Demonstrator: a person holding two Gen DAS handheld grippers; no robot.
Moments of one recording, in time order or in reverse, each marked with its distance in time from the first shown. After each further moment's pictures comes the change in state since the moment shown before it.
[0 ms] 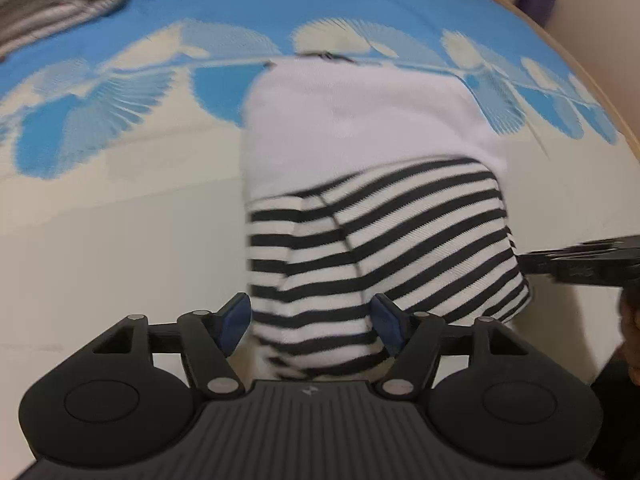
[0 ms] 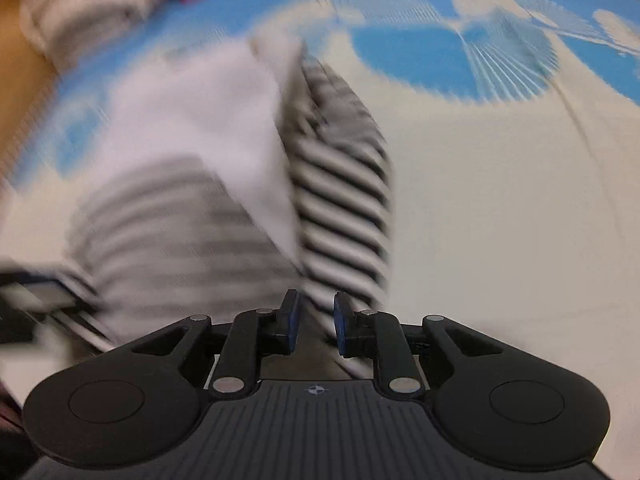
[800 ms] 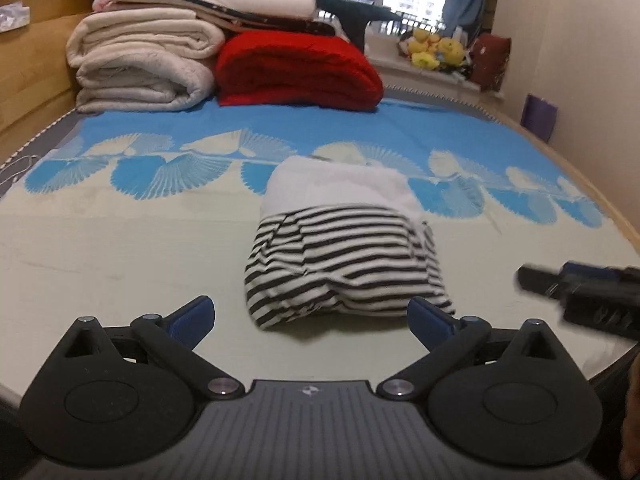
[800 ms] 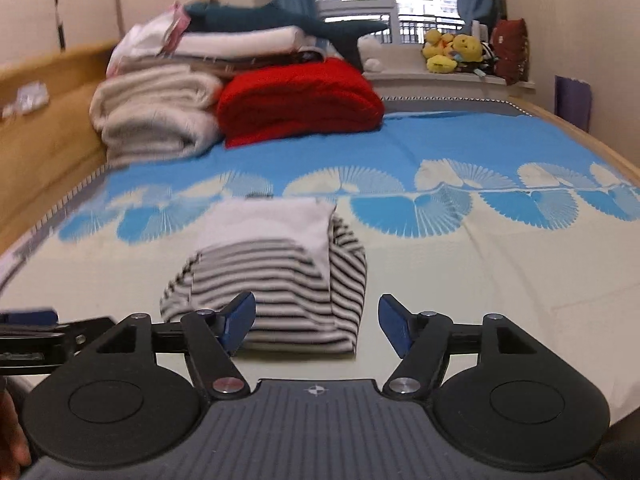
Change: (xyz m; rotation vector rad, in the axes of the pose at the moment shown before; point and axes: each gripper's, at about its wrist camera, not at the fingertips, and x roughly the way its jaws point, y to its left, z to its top) left arm -0.136 -0.083 -0.144 -0.142 -0.427 0.088; right arm -0.180 0.048 -0.149 -0.113 -0.569 -0.028
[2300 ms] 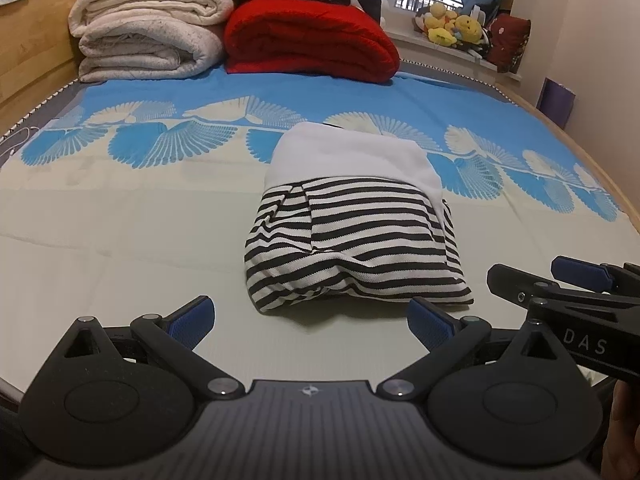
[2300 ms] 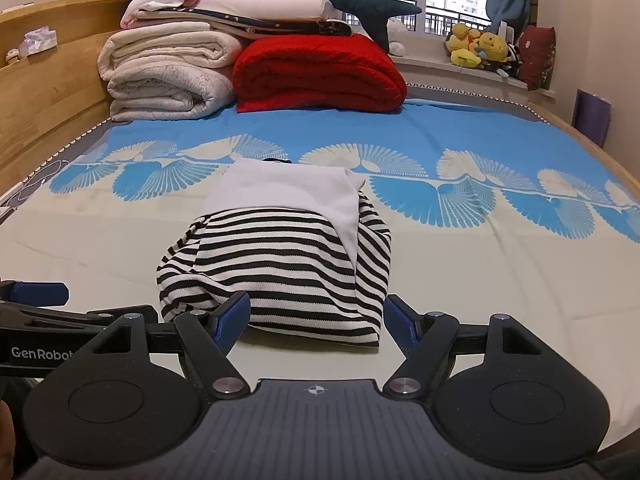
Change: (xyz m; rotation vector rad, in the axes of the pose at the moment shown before) left arm 0.039 0.004 -0.002 -0.029 0.099 0.031; right arm 0.037 0.034 -0.004 -0.079 0.054 -0.015
